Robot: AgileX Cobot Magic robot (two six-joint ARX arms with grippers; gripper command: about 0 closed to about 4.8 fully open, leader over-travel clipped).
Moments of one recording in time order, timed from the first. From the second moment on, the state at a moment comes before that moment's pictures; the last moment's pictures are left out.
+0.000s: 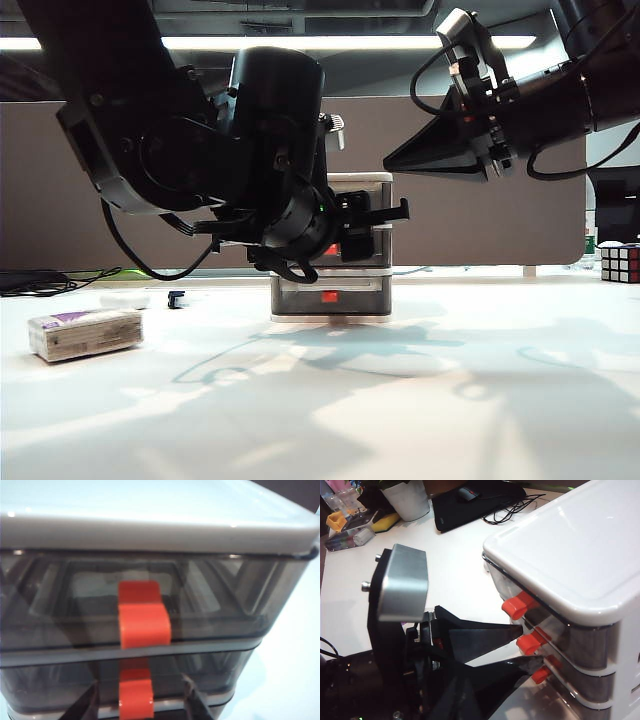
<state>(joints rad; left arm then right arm) -0.81 2.01 0.92 0.92 -0.54 -0.20 0.24 1.55 0.80 0.41 -0.80 0.02</state>
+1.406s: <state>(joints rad) -0.81 2.04 0.95 0.94 -0.59 -0.19 0.24 1.55 0.80 0.40 -0.81 0.02</state>
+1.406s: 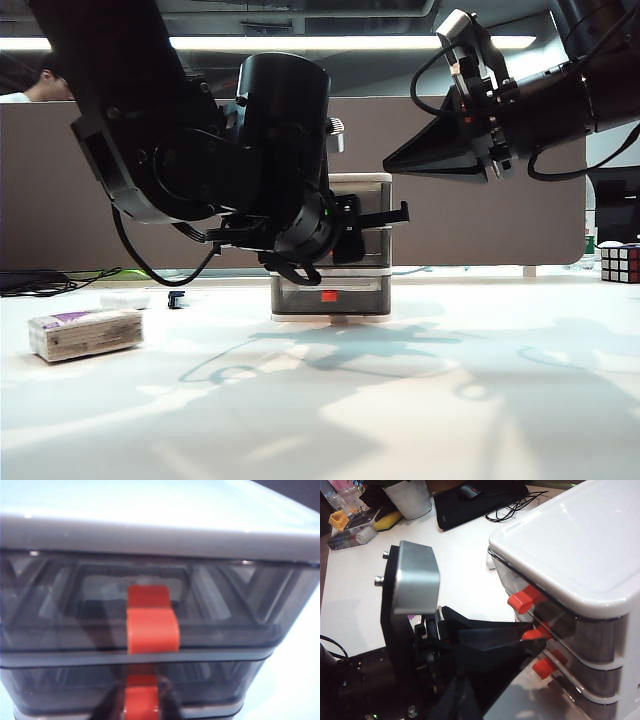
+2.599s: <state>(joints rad) -0.84 2.01 0.95 0.87 -0.63 -0.20 0.27 1.74 0.94 0.46 -0.79 0.03</state>
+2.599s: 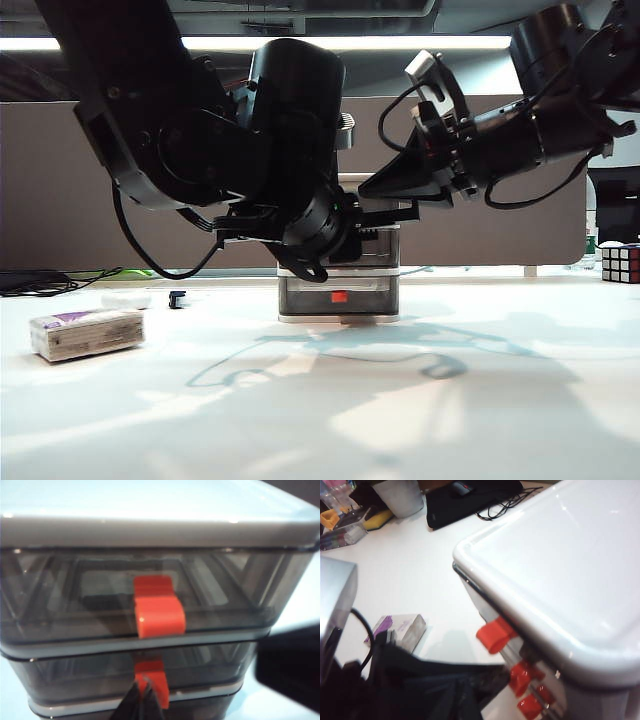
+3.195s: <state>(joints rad) -0.85 2.01 0.95 0.83 -0.65 -0.22 0.28 1.76 0.97 0.45 -0.79 0.03</state>
